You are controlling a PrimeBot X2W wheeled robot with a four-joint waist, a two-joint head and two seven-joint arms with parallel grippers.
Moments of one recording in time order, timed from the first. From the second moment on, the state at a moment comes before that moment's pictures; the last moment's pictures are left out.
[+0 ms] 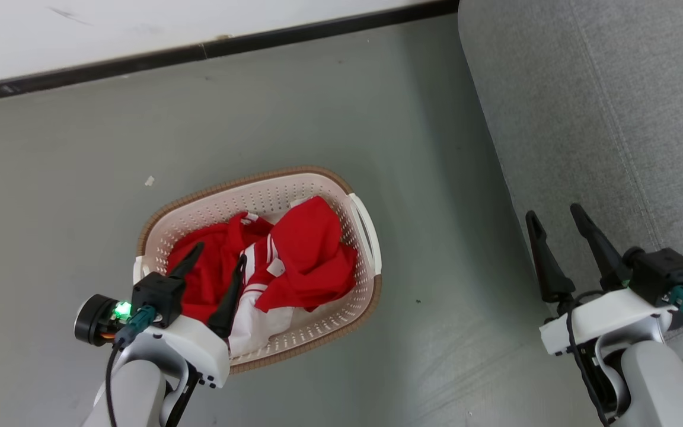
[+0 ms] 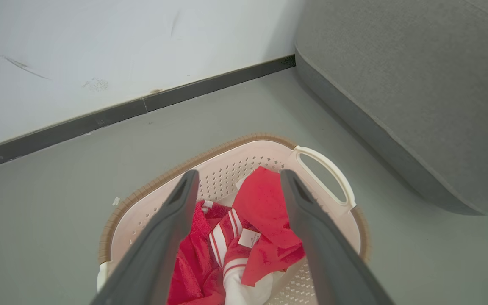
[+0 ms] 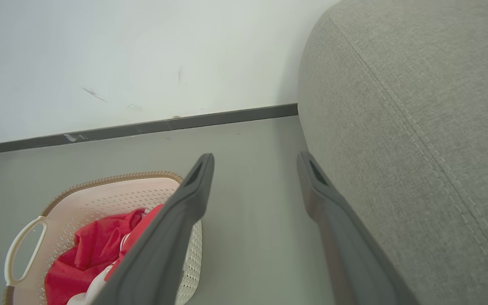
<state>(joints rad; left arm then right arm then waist) -0.36 0.09 -0.25 0.46 -0.22 -0.12 -0.21 -0.20 -0.06 0.02 0.17 0.14 0.13 -0.25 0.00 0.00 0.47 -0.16</state>
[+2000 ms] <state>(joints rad) -0.73 0.13 -0.37 0.71 0.11 0.12 0.40 -0.44 -0.04 0.11 0.21 0.23 0.13 -0.25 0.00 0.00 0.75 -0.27</state>
